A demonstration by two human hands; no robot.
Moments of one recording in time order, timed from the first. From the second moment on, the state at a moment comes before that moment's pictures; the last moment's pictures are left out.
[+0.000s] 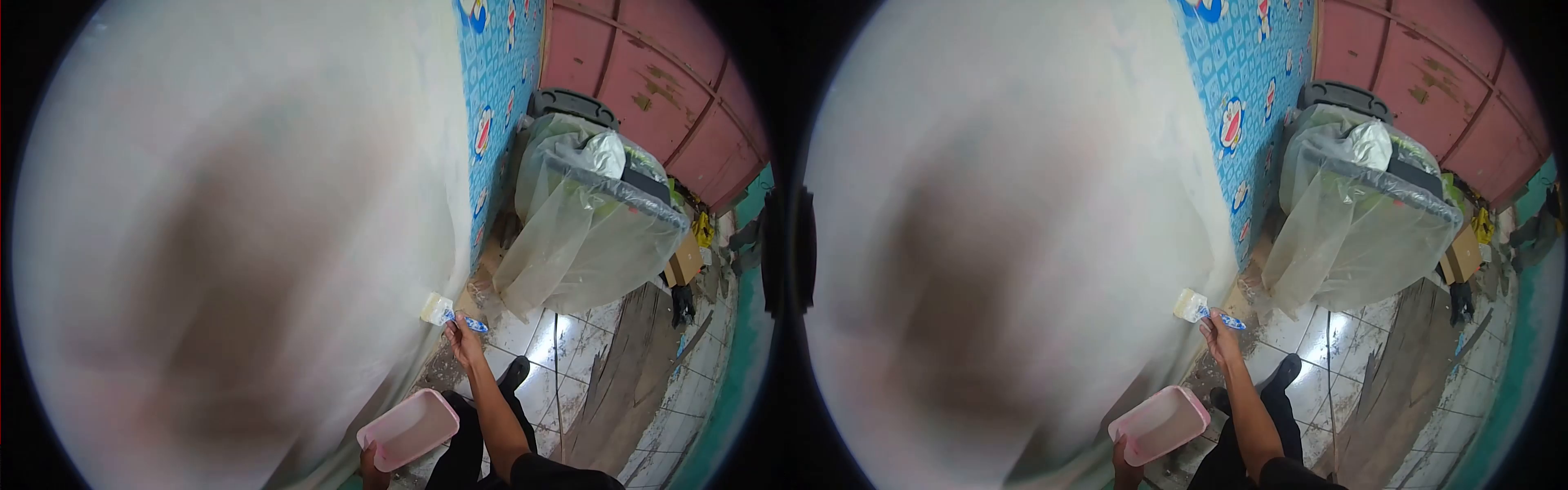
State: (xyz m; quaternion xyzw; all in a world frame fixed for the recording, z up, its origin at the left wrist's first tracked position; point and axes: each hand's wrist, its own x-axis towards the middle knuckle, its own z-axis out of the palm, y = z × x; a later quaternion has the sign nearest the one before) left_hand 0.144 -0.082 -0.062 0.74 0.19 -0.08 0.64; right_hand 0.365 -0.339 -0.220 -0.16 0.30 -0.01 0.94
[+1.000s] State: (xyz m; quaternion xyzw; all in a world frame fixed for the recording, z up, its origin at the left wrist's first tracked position) left_hand 0.108 -0.045 -0.111 0.51 0.38 -0.20 0.75; right_hand 0.365 -0.311 -0.282 -0.46 0.35 -0.19 0.79
